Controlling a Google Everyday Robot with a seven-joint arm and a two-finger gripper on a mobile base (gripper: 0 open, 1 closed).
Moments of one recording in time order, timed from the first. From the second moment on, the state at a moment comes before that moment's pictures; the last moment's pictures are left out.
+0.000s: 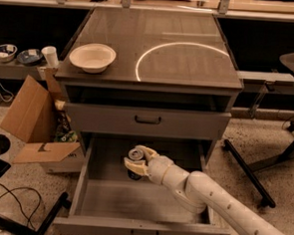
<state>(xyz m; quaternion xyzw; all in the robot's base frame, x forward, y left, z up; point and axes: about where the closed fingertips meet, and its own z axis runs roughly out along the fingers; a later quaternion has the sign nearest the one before) 0.592 0.022 0.562 -0.31 0.68 0.31 0.59</state>
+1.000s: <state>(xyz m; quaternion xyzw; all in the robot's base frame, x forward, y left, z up) 0.601 0.055 0.510 -0.34 0.67 0.29 0.59</state>
